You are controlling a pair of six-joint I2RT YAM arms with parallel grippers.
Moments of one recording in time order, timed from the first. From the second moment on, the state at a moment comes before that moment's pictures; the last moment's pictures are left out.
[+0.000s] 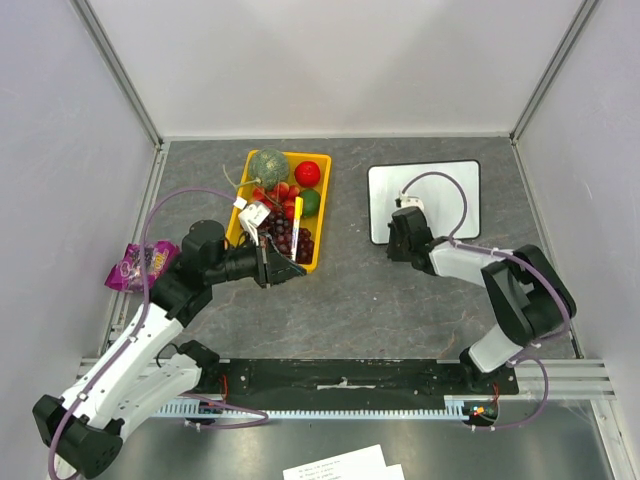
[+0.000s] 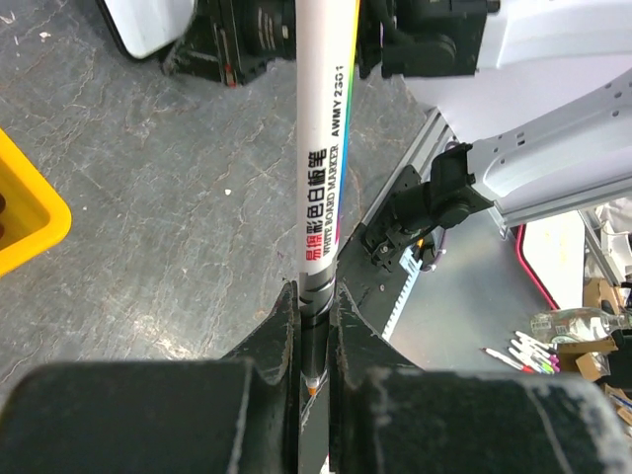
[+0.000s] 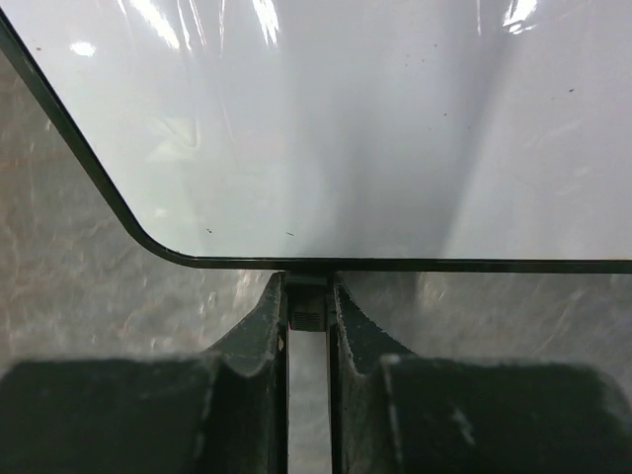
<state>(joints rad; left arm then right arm) -0.52 0.79 0.74 -0.30 0.63 -0.50 0.44 1.63 0.77 0.02 0.15 0.42</state>
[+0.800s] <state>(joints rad) -0.52 0.74 0.72 -0.29 0.63 -0.56 0.87 1.48 0.57 0.09 0.34 0.78</state>
